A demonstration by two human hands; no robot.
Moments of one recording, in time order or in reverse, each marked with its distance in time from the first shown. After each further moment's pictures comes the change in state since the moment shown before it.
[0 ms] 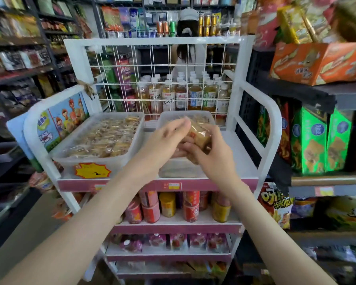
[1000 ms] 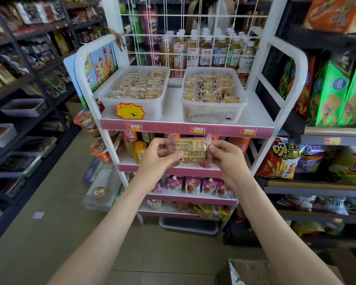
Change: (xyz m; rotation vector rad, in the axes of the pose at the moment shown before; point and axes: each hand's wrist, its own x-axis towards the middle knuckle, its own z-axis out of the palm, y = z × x) left_hand -0.160 -0.113 -0.035 -0.027 0.293 -0.177; right_hand -0.140 0.017 0.038 0.507 -0.074 0.606
